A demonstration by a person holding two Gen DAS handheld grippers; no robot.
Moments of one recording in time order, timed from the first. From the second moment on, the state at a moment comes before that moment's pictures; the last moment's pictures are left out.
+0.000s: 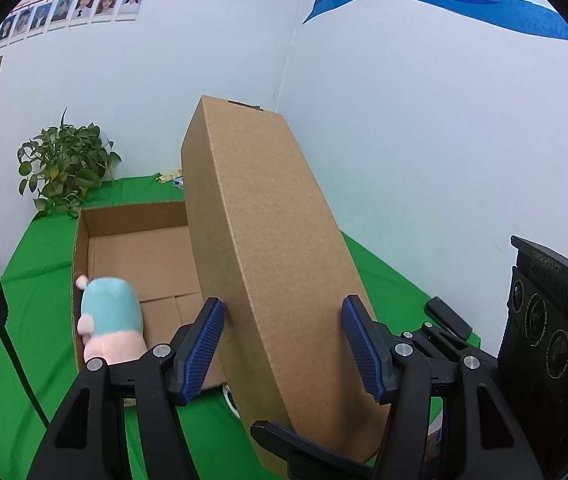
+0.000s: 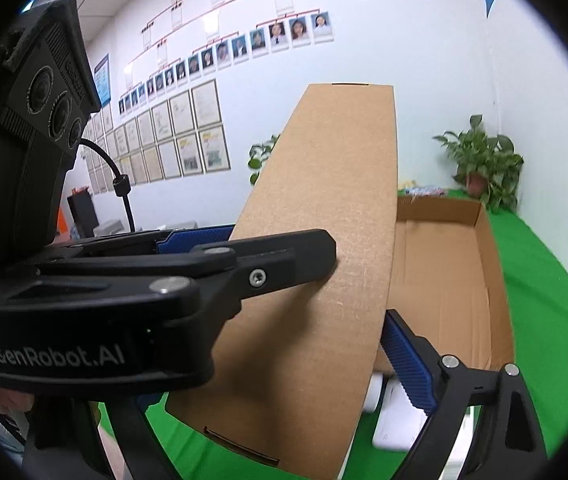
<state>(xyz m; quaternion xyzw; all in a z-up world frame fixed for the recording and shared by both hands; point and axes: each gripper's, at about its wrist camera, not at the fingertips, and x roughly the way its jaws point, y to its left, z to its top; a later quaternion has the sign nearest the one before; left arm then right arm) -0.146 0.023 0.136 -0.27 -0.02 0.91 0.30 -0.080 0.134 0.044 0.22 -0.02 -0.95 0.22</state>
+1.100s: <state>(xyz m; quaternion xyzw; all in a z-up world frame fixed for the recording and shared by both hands) -0.334 0.003 0.039 -0.39 -0.06 0.88 0.25 -0.226 0.104 -0.038 0.34 -0.07 -0.91 0.24</state>
